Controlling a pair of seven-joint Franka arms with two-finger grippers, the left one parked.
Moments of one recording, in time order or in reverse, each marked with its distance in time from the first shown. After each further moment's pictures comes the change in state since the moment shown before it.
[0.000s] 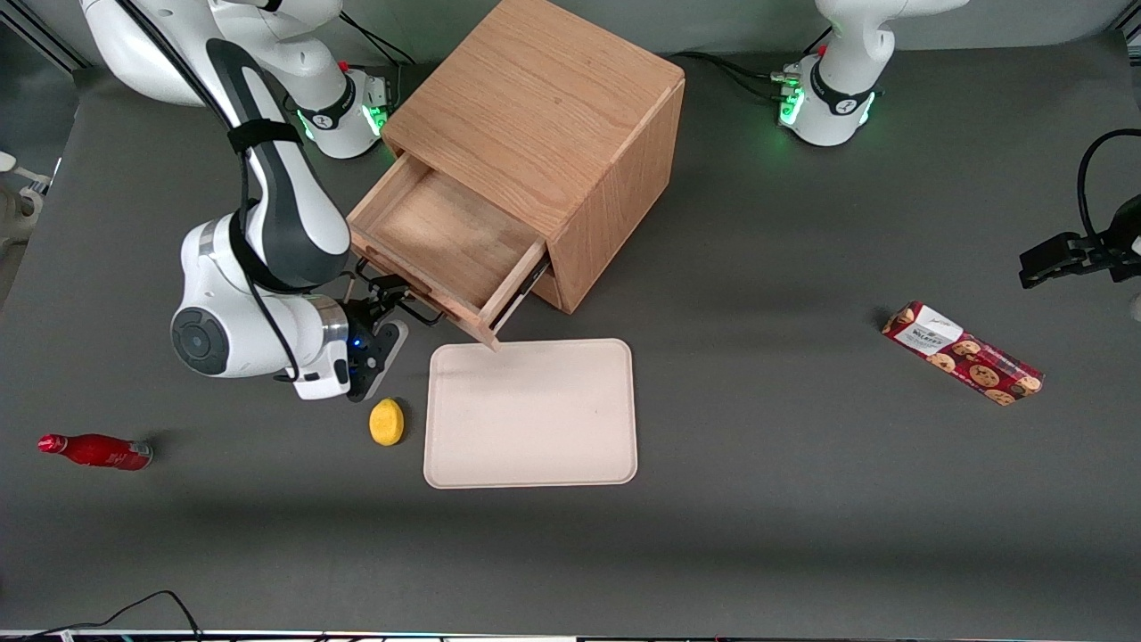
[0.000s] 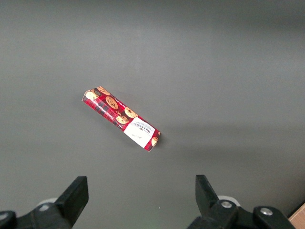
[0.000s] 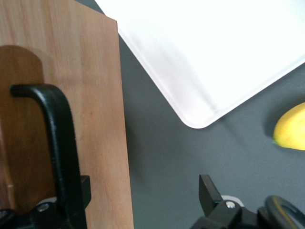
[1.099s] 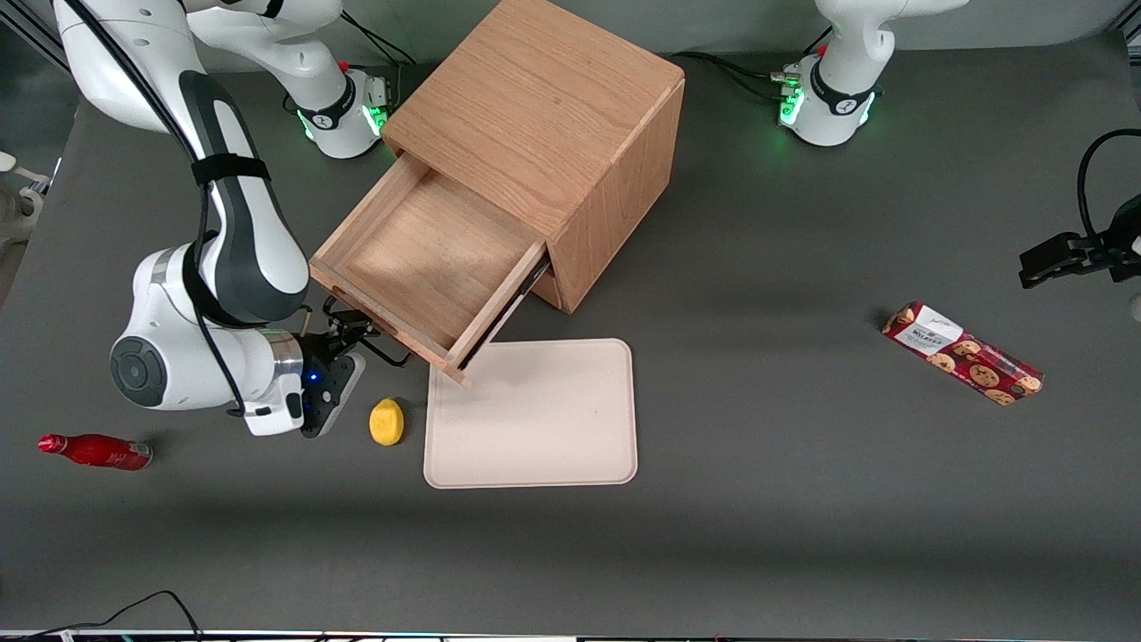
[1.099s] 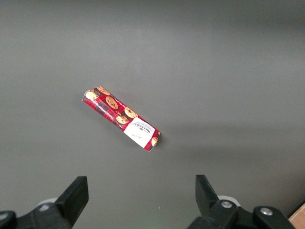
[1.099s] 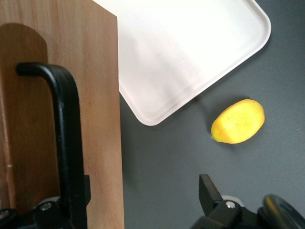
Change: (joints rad) arm -0.067 0.072 -0.022 0.110 -0.036 0.011 -0.101
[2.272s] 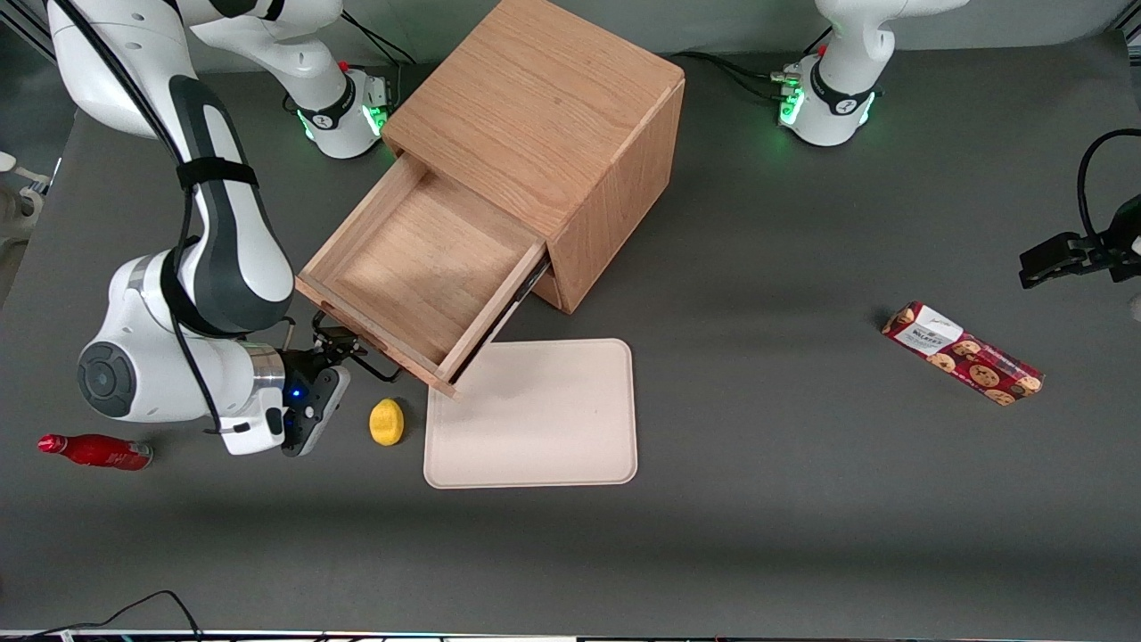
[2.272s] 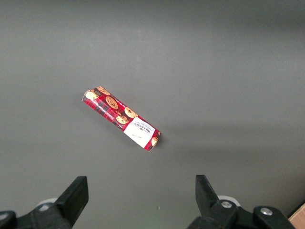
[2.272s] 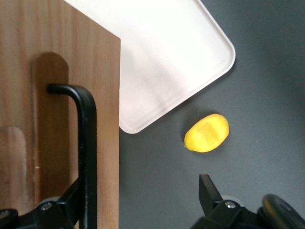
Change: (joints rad) arm -0.015 0.037 0.002 0.120 -0.021 -0.004 -0.034
